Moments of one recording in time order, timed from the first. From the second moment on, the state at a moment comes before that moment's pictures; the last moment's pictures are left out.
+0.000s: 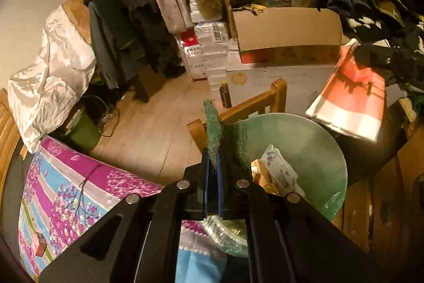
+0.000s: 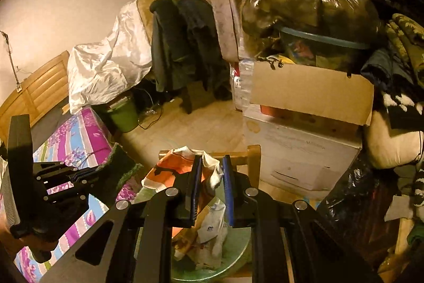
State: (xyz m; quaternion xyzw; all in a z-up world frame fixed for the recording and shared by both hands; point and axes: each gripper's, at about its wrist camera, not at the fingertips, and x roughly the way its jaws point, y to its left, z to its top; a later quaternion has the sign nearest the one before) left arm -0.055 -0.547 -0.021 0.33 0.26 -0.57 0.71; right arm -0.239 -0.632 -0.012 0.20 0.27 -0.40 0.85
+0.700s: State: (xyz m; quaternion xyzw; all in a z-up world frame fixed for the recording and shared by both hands) left arm -0.035 -0.543 -0.040 0.32 0.28 -0.52 0.74; right arm -0.224 -0.630 -0.041 0.19 0.29 -0.41 0.85
